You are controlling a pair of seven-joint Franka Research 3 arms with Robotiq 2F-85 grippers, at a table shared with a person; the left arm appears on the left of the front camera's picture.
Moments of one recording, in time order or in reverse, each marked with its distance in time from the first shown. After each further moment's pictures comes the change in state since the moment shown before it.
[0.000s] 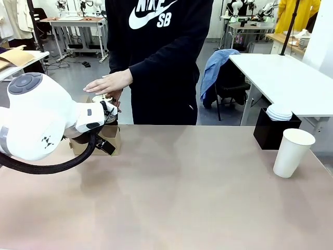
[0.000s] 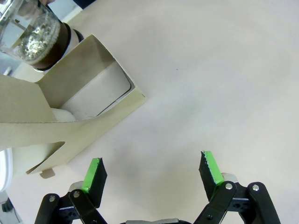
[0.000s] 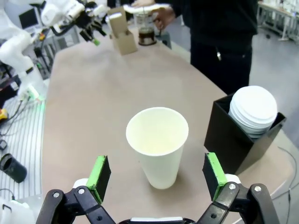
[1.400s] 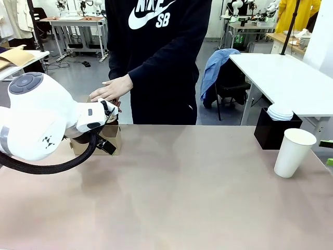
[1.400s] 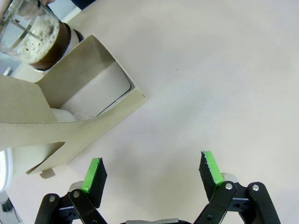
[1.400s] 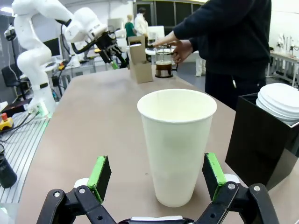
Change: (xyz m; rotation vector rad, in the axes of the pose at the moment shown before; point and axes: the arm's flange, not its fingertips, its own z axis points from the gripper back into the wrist) left arm 0.000 0.000 0.000 0.000 0.000 0.000; right arm -0.120 -0.003 -0.054 0.093 -0.308 0.053
